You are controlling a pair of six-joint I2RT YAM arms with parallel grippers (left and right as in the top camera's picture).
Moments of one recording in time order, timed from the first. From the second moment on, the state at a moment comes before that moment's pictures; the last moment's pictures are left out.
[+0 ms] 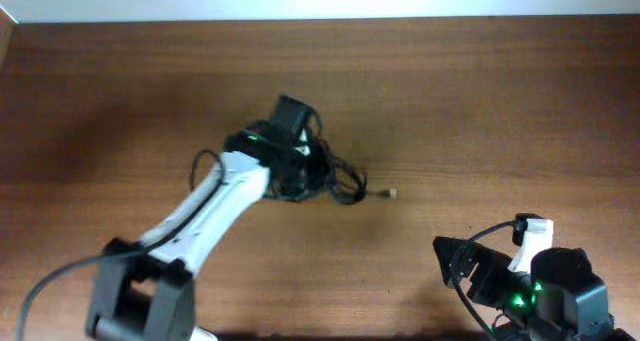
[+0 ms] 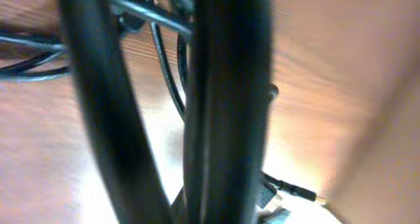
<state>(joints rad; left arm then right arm) -0.43 1.67 1.19 -0.72 0.45 -0.88 0.41 0.47 0.87 -1.10 -0.12 0.82</state>
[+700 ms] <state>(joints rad) -0.39 1.59 1.21 -0.71 1.24 -1.51 0.40 1.07 0.53 0.01 -0.44 0.47</state>
